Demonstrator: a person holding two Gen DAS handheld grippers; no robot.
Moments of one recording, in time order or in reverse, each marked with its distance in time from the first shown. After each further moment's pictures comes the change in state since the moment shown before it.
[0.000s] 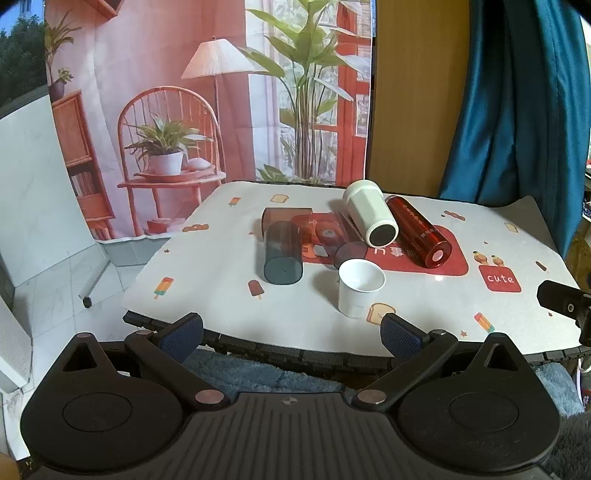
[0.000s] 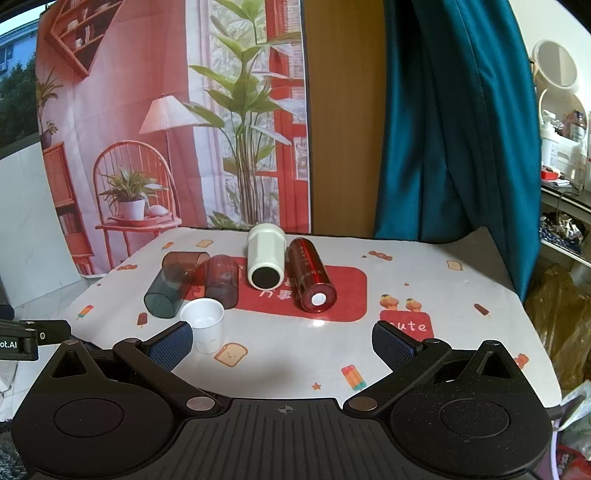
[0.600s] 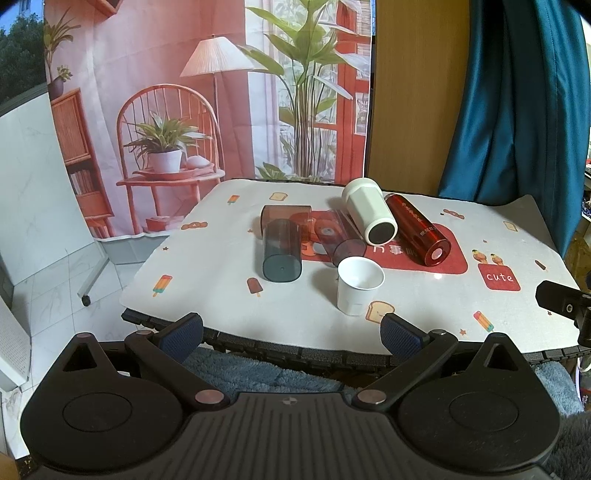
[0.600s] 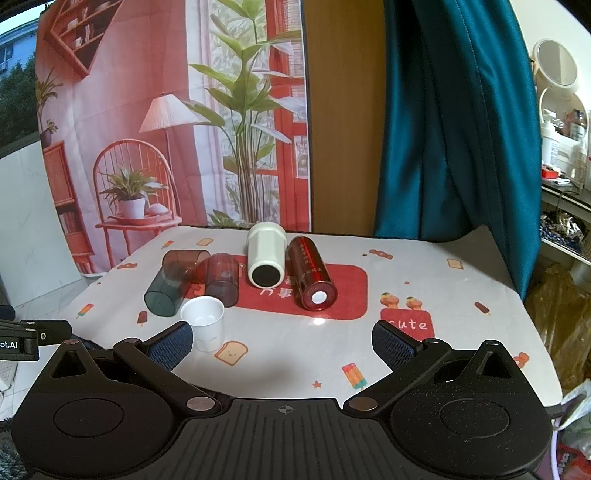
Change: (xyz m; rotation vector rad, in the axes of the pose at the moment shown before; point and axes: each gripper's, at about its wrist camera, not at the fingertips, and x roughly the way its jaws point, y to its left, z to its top) left arm 0.001 0.000 -0.001 -0.002 0.003 -0.002; right arm 0.000 -0.001 0.000 0.001 0.000 0.000
